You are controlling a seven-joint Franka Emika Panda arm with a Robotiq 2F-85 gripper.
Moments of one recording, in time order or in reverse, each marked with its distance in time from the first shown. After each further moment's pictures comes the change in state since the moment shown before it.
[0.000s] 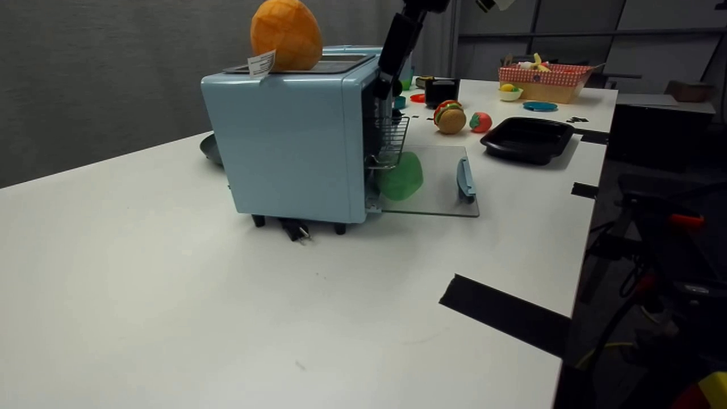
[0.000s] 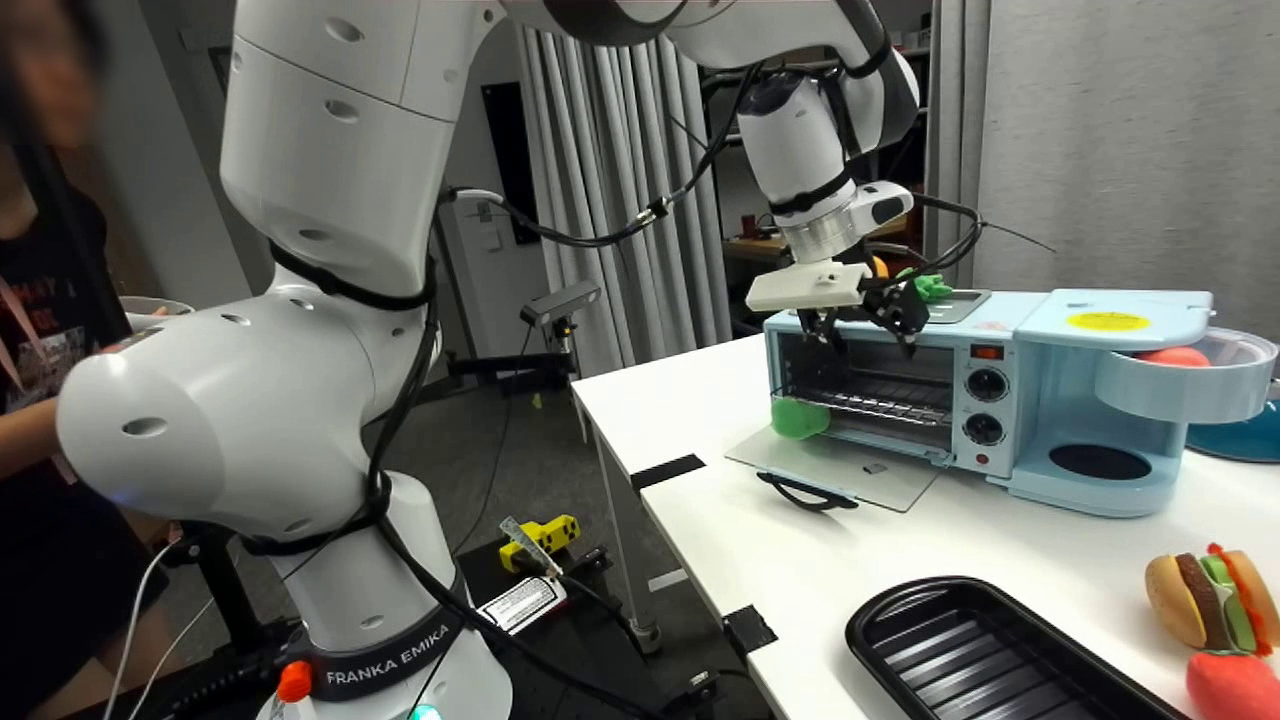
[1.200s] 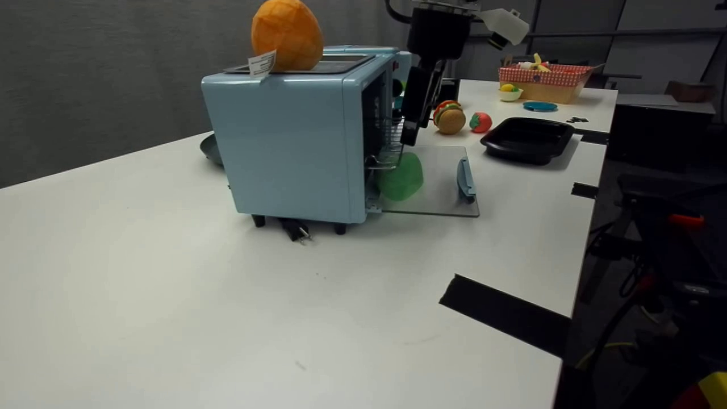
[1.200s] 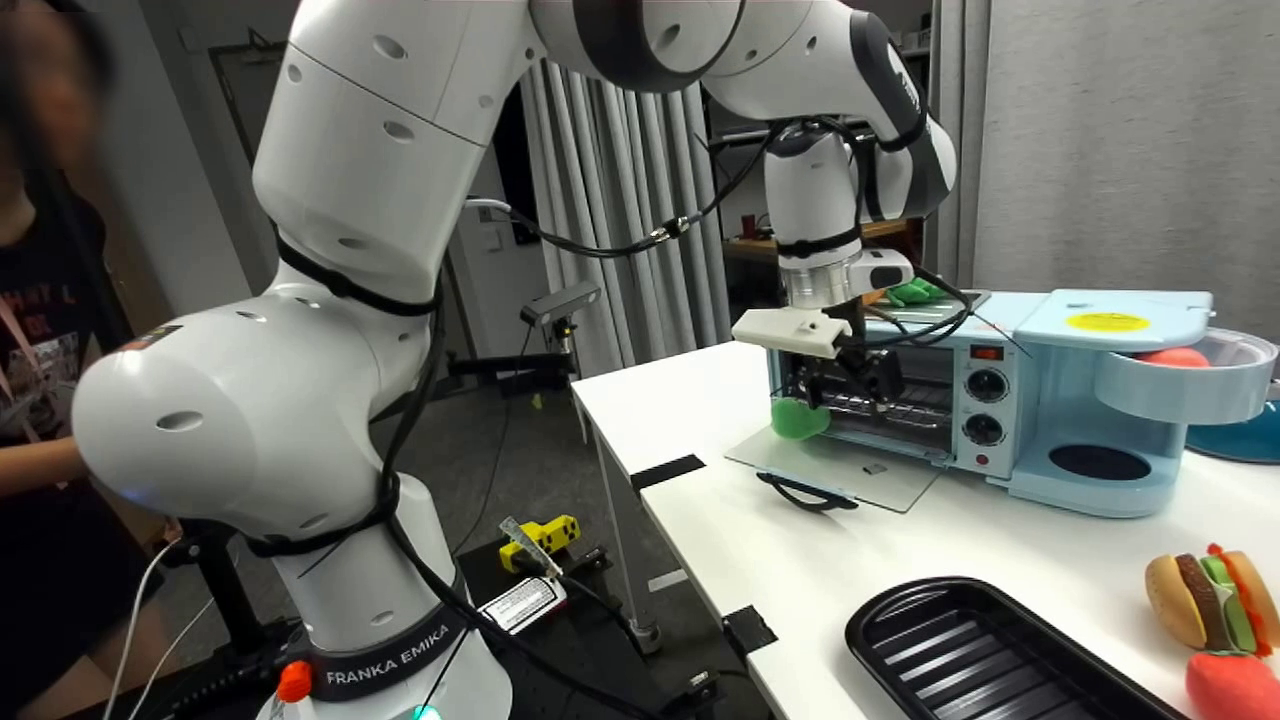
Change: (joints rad) arm 0.128 0.086 -0.201 0.056 0.237 0.059 -0.092
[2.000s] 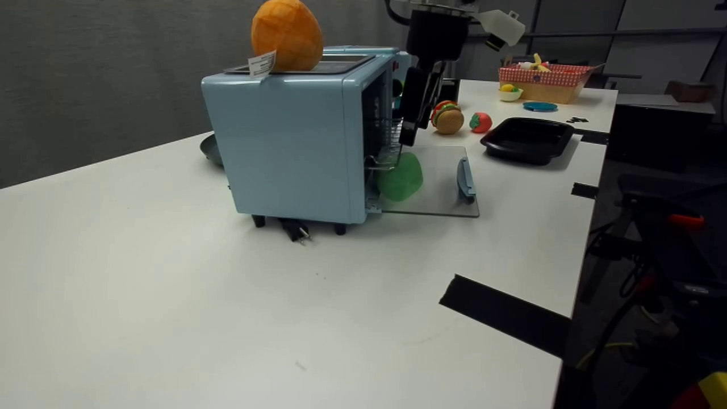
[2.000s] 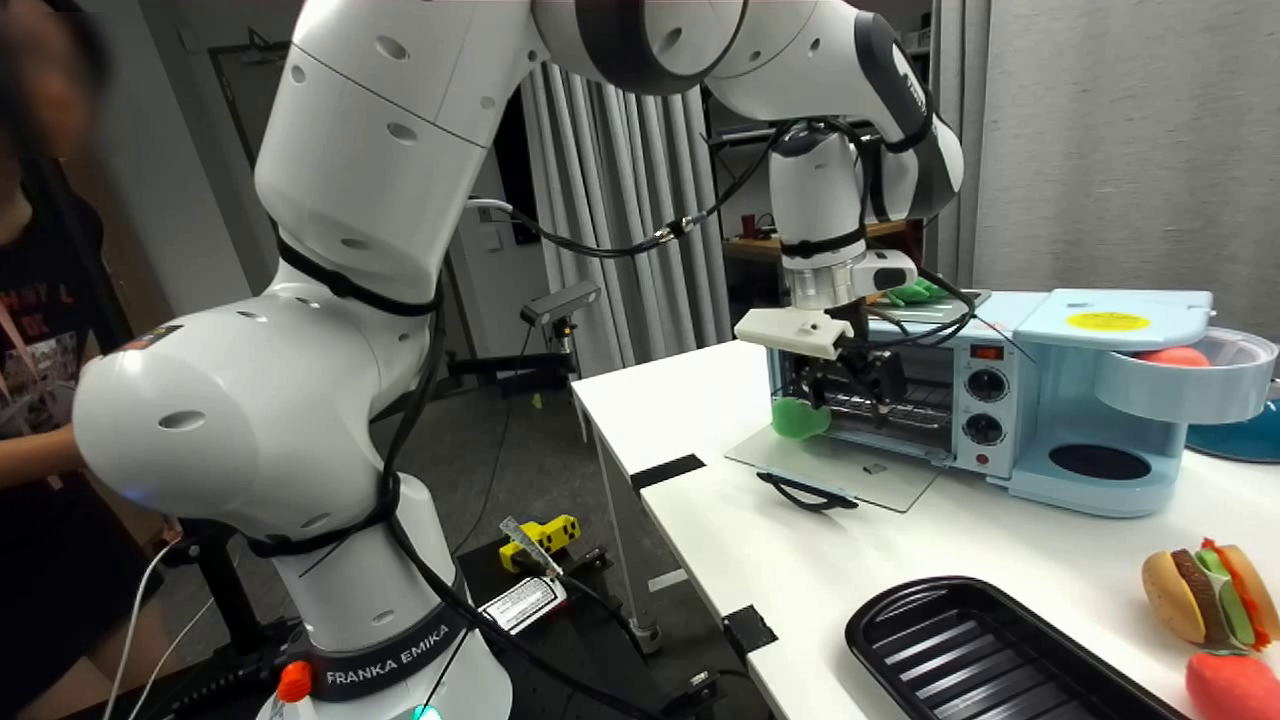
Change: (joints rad) arm 0.008 0.007 -0.016 0.017 0.019 0.004 0.001
